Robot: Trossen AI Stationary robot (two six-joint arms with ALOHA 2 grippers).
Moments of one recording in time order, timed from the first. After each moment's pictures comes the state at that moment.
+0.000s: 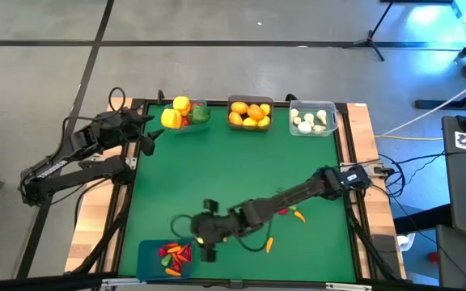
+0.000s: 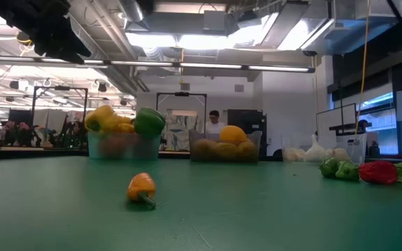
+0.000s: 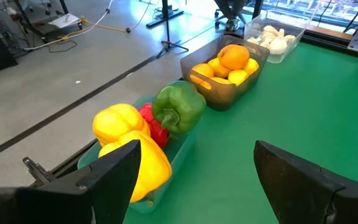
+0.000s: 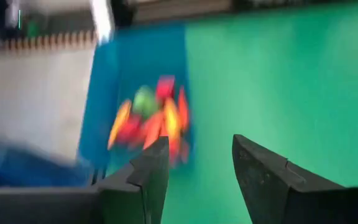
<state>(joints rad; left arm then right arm) 0.55 0.39 0.64 -0.70 -0.18 -0.06 0.41 2.37 2.25 -0.54 0.18 0.39</state>
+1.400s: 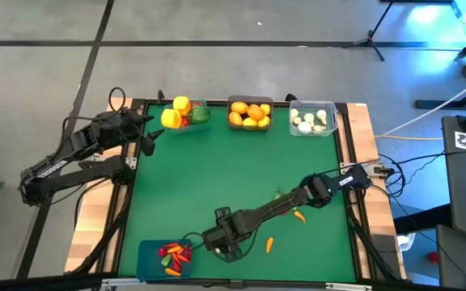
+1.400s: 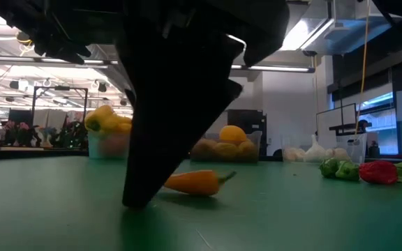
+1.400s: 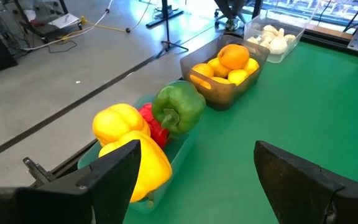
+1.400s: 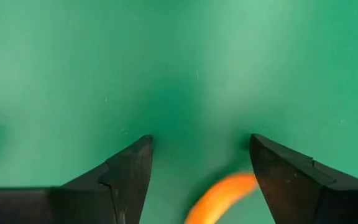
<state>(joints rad) 0.55 0.39 0.64 -0.70 -0.18 -0.05 0.43 2.54 2.25 -0.98 0.03 0.13</state>
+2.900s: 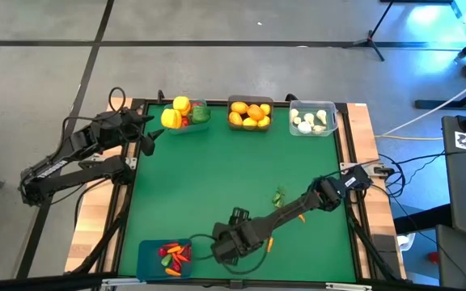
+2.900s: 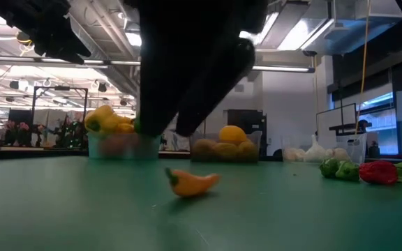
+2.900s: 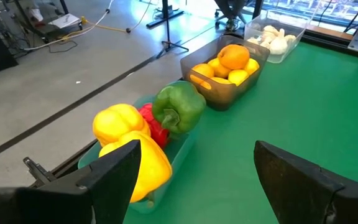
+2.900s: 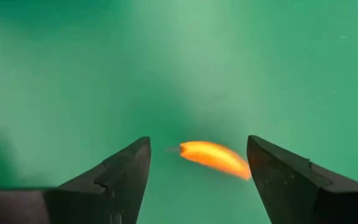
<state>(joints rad) 0.55 0.39 0.64 -0.70 -0.18 -0.05 0.50 2.46 2.25 -1.10 0.22 0.70</state>
